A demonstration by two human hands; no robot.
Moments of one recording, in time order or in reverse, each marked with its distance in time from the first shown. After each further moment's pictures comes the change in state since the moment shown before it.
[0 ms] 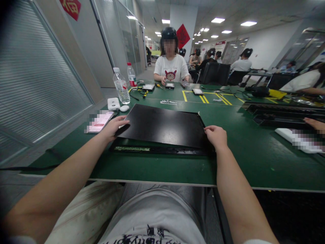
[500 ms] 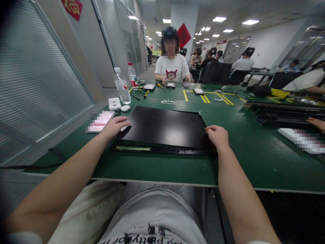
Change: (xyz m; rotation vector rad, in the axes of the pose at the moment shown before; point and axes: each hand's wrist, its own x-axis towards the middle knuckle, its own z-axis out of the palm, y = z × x) left_hand 0.009 -0.004 -0.015 0.422 0.053 0.310; right_hand 0.001 0.002 0.001 0.044 -0.007 0.009
